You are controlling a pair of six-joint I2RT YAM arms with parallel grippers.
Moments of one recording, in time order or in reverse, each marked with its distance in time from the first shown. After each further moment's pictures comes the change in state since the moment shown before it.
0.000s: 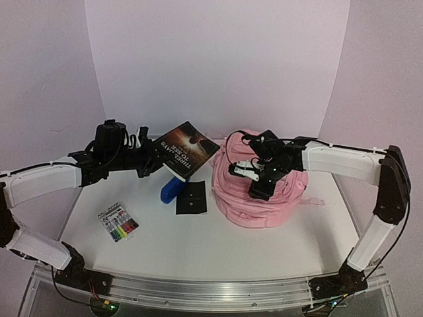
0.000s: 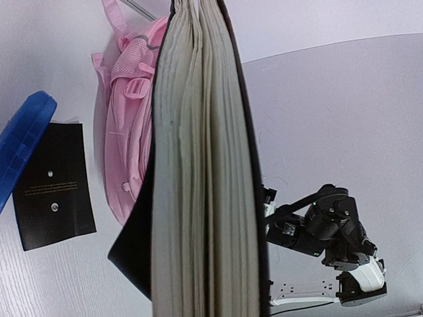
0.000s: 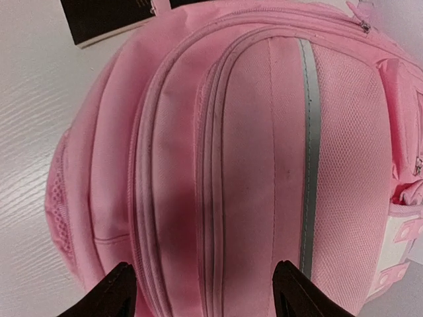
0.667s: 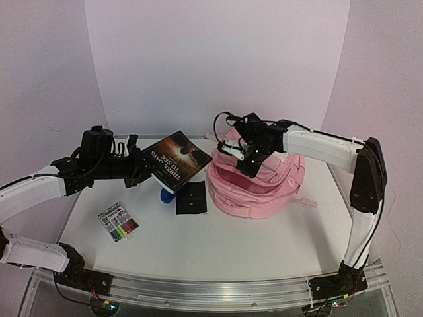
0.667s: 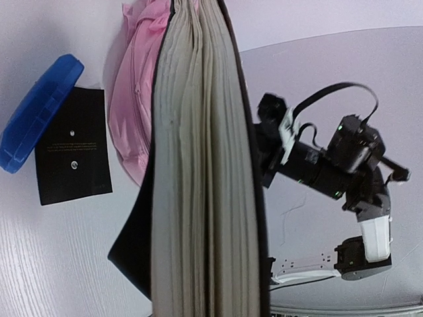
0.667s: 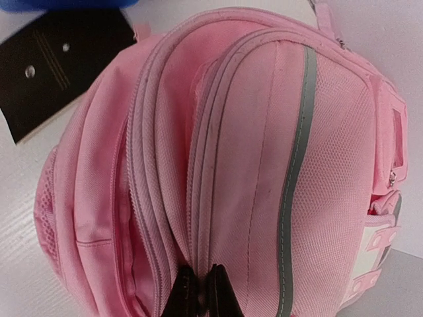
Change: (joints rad) left arm 0.001 -0.182 -0.077 -0.165 0.010 0.012; right arm -0.010 0.227 0.348 -0.068 0.082 0.112
